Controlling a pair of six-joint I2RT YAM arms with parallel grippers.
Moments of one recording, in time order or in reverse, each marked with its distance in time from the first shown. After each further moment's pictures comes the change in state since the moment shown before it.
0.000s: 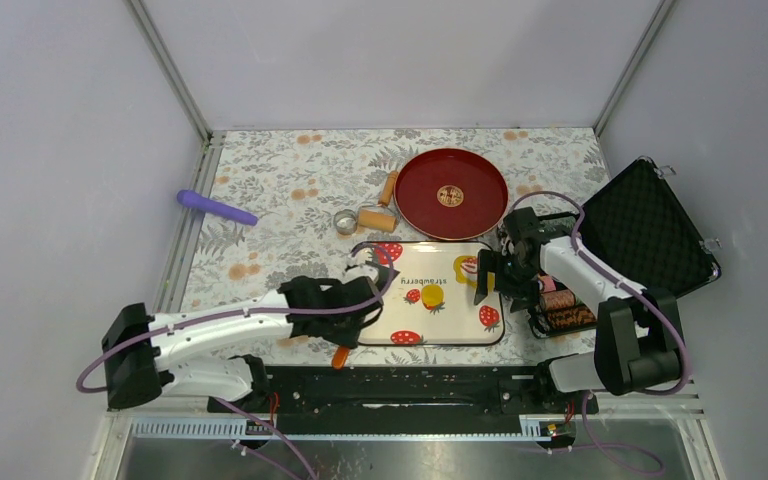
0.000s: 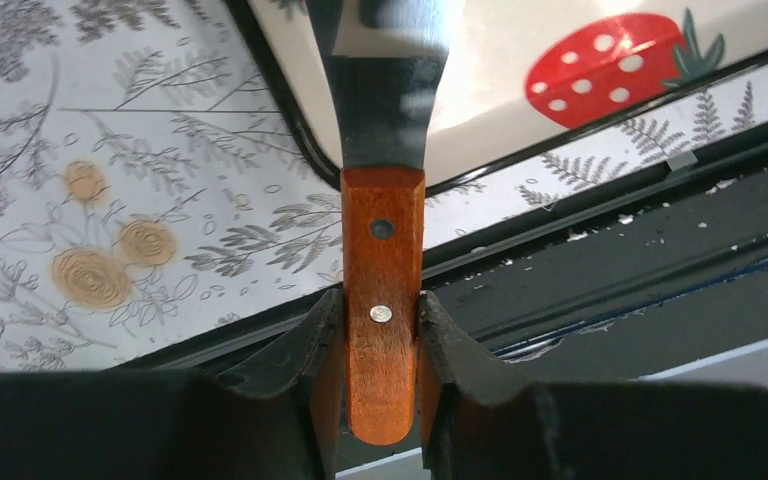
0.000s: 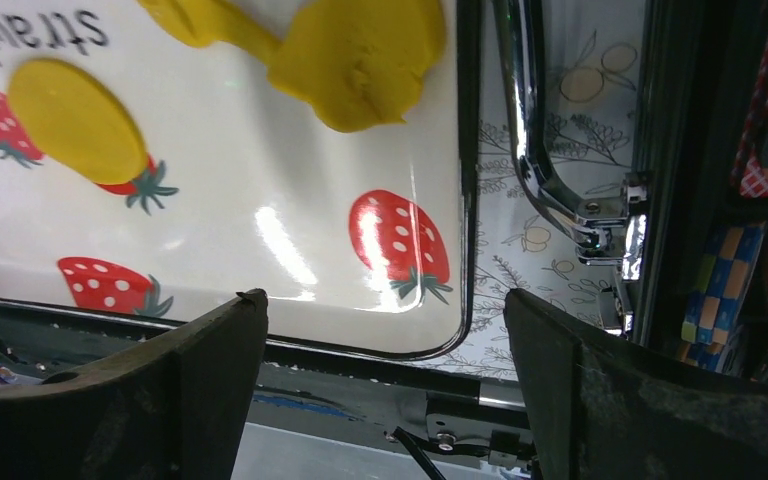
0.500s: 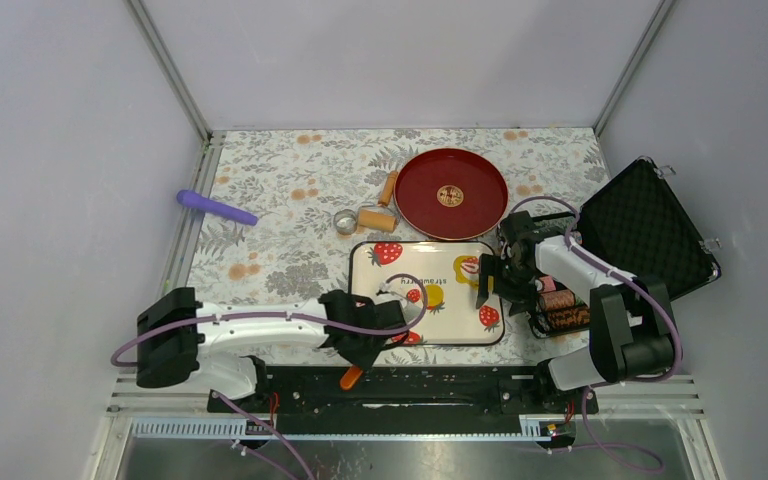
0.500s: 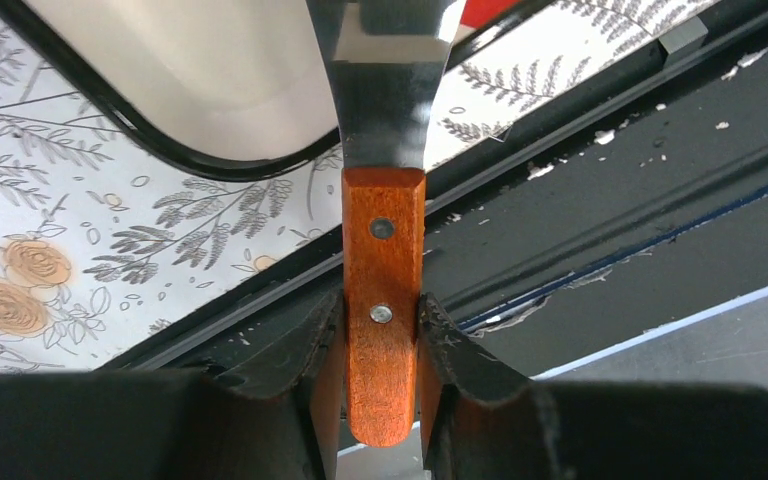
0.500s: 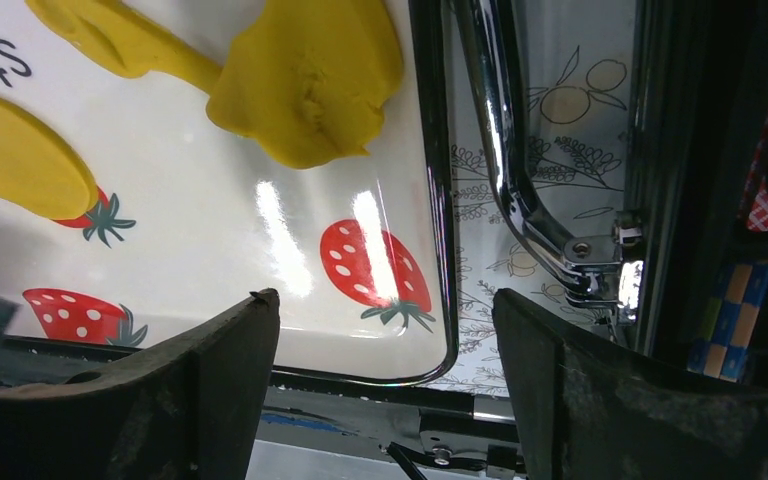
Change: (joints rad) left arm -0.160 0.199 0.033 0.051 0.092 0.048; right arm -0.002 0.064 -0.039 0.042 0.025 0.018
